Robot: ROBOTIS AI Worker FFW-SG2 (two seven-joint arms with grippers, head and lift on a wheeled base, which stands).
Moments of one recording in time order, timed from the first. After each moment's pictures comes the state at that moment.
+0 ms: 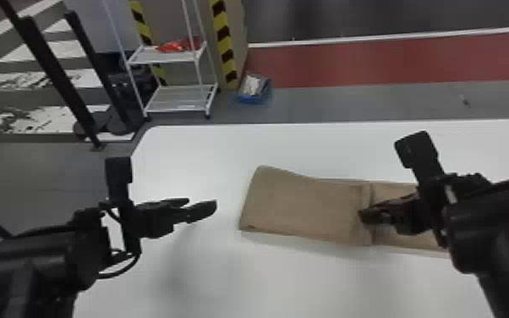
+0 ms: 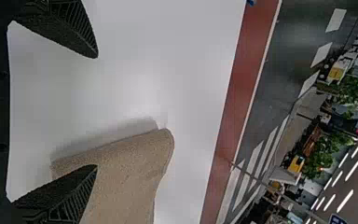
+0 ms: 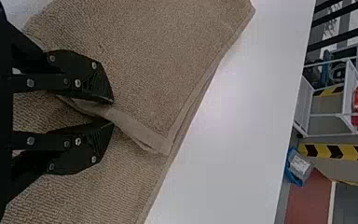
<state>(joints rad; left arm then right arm) 0.03 0.24 0.28 -1.82 0.26 0.95 -0.66 -0.22 0.00 0.19 -1.71 0.43 1.16 0.76</state>
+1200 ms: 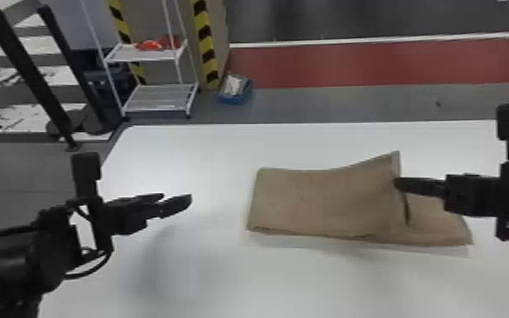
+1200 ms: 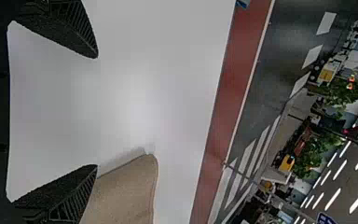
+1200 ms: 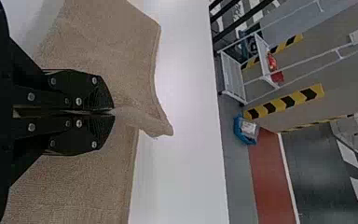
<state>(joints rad) 0.02 0.25 0.30 -1.81 0.29 0.94 -0.65 -0.14 0.00 -0.13 -2.08 0.25 1.40 0.79</state>
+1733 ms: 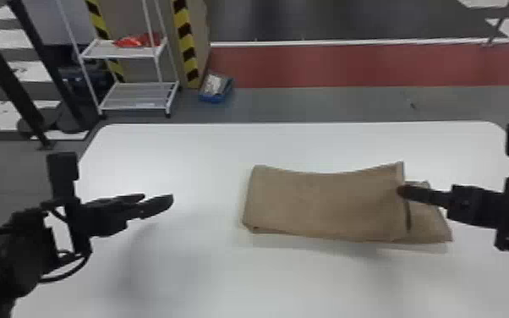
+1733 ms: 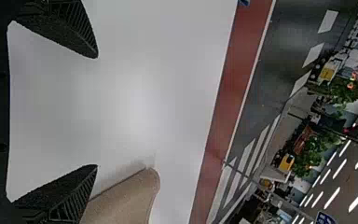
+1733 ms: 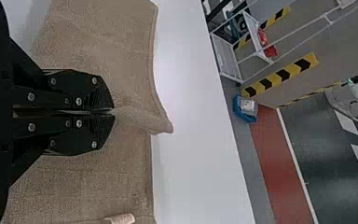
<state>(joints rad) 0.01 0.25 0.28 -1.78 0.29 0.92 -0.65 -0.13 0.00 -0.28 -2.05 0.21 1.40 0.80</state>
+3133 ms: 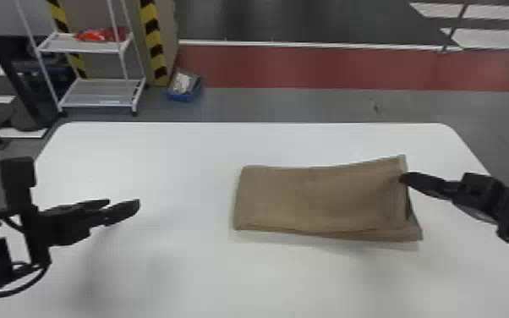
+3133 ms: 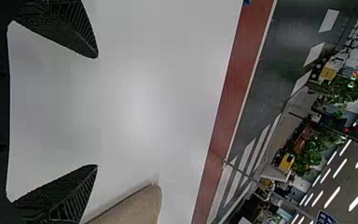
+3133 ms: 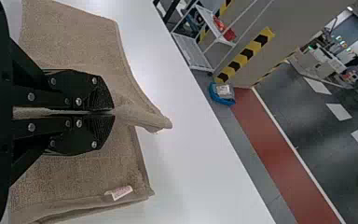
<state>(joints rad) 0.02 0.24 0.28 -1.76 0.29 0.90 -0.66 -0.24 0.00 -0.53 -2.04 0.13 1.57 0.82</state>
